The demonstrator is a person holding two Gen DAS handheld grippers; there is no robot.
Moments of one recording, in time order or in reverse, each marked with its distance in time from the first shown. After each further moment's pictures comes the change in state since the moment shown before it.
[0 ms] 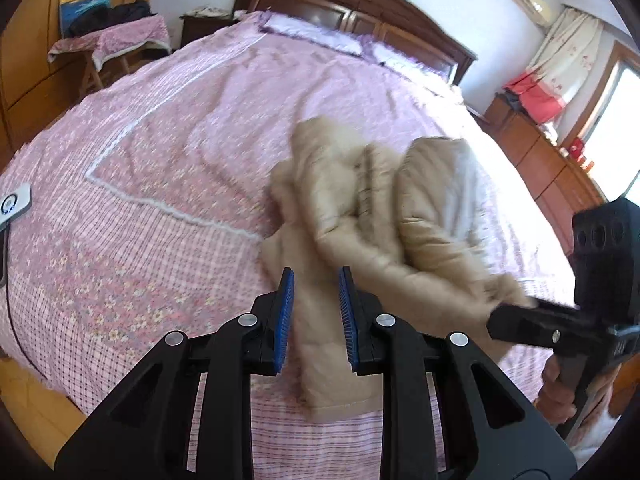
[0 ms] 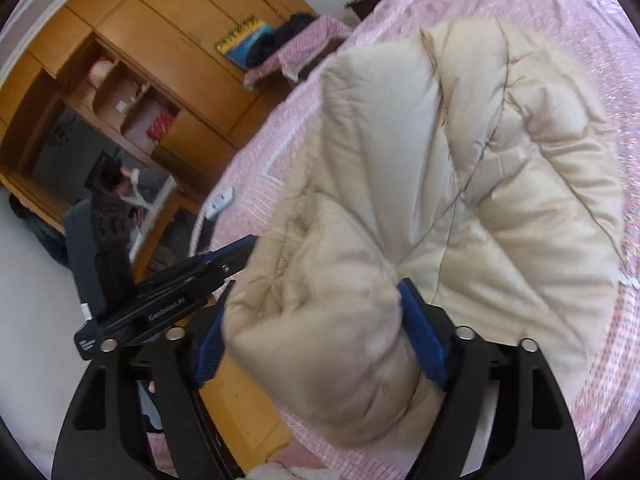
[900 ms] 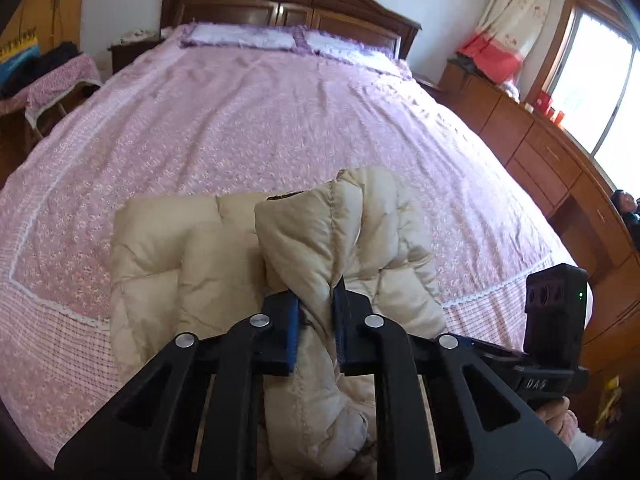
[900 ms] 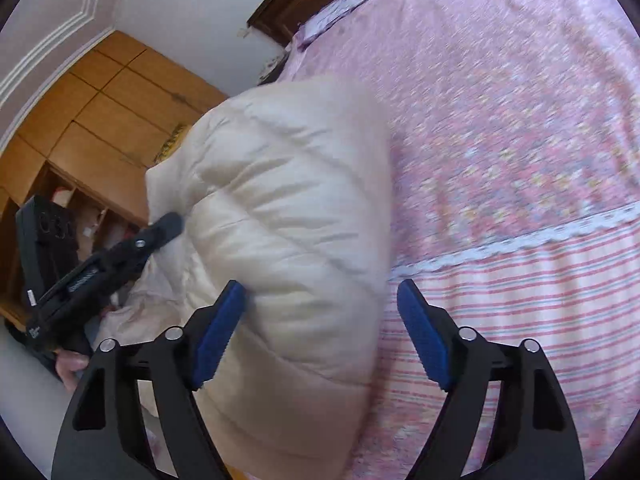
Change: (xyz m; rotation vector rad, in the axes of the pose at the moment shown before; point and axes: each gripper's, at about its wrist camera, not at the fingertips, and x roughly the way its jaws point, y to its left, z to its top) left arm 0.067 -0.111 0.061 0.194 0.013 -0.073; right arm -0.060 -0.154 -0.039 0.316 -0.266 -0.046
